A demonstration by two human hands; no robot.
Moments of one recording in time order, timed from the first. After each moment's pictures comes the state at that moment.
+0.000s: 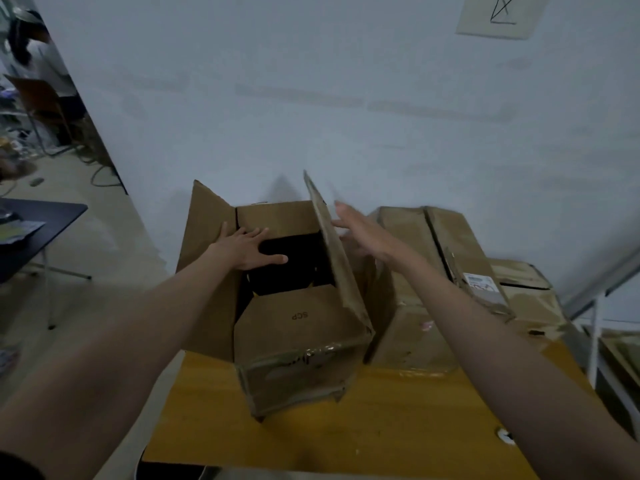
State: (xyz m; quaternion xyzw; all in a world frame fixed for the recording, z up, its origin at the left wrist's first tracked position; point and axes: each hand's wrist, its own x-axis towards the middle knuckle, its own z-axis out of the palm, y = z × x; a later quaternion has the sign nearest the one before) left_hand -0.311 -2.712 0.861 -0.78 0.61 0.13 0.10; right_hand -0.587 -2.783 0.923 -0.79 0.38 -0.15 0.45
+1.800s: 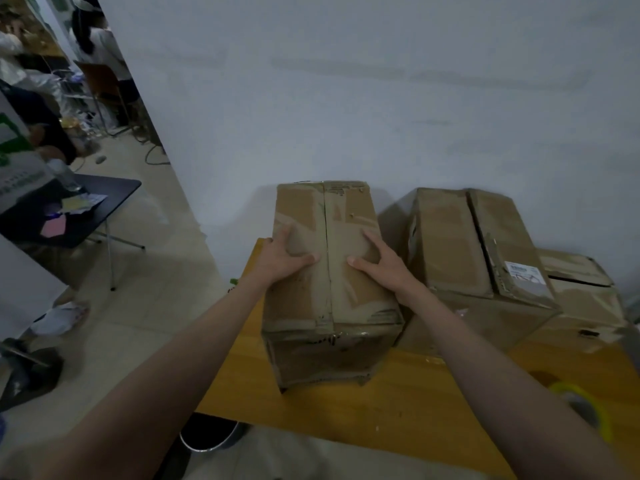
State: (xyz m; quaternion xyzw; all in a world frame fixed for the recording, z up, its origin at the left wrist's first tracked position) left_hand -0.366 -2.658 0.822 -0.81 0.41 0.29 -0.28; right_hand -0.596 -2.759 0.824 -0.70 0.43 -0.17 0.54
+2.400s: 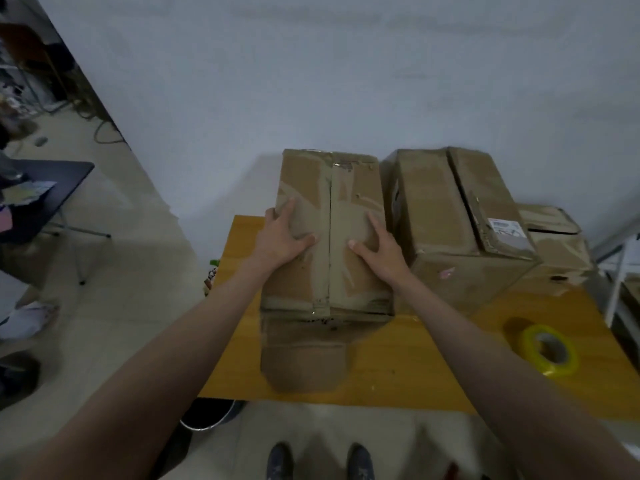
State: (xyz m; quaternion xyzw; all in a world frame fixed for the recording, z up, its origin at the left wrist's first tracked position) left_hand -0.387 -2.671 0.805 -0.79 0.51 0.23 -0.24; right_hand -0.615 -2.739 0.781 -0.71 0.50 -0.22 0.45
